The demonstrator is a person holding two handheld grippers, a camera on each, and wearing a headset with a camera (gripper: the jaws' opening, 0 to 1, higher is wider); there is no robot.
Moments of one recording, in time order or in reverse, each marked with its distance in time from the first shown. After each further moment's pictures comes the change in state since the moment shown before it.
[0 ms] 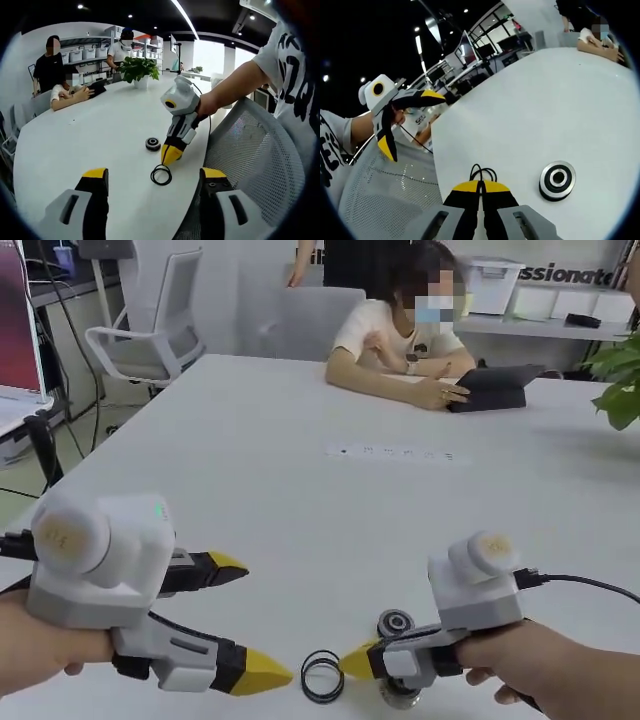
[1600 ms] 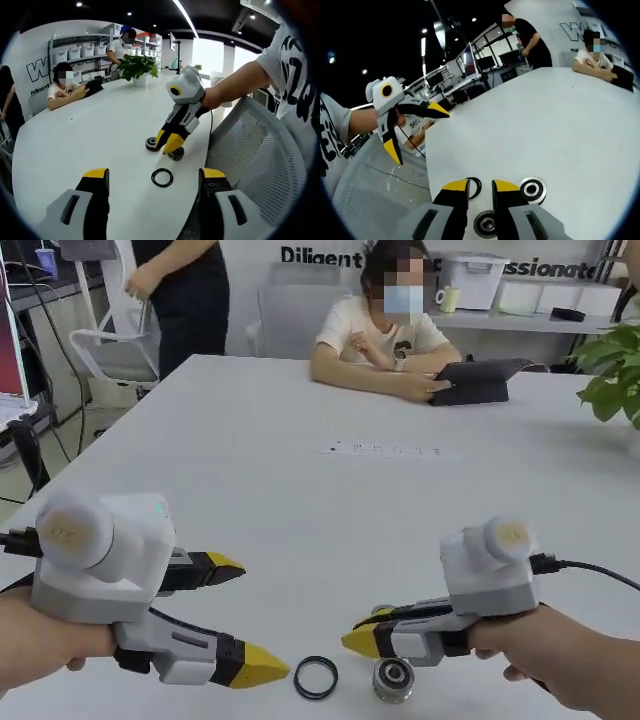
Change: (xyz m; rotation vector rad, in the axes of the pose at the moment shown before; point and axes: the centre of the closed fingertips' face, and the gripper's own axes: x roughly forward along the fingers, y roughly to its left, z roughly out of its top) left arm 0.011 0.003 0.001 0.001 0.021 -0.014; right arm -0.029 -0.013 0.022 -0.104 -0.107 -0.083
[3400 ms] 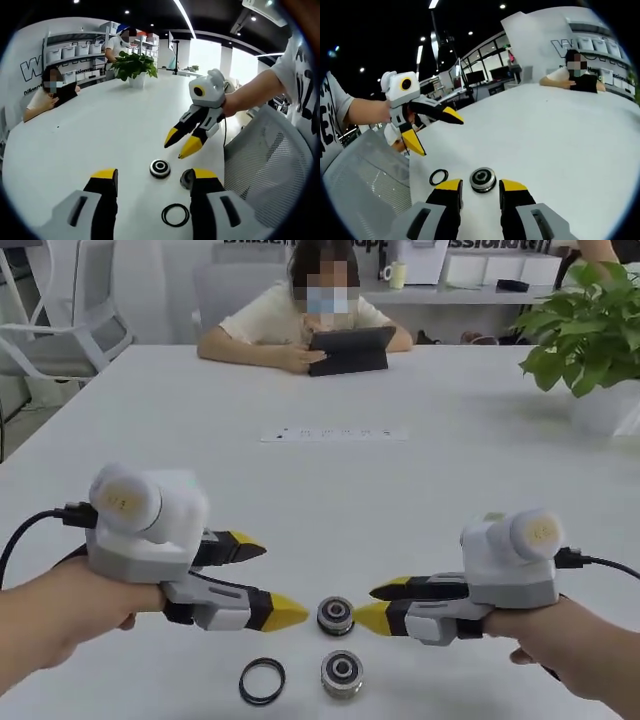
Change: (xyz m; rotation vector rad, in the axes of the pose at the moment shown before) left arm 0.091 0.020 0.034 -0.006 -0.004 -0.049; right arm -0.047 -0.058 -0.009 -0.061 -0.120 -0.122
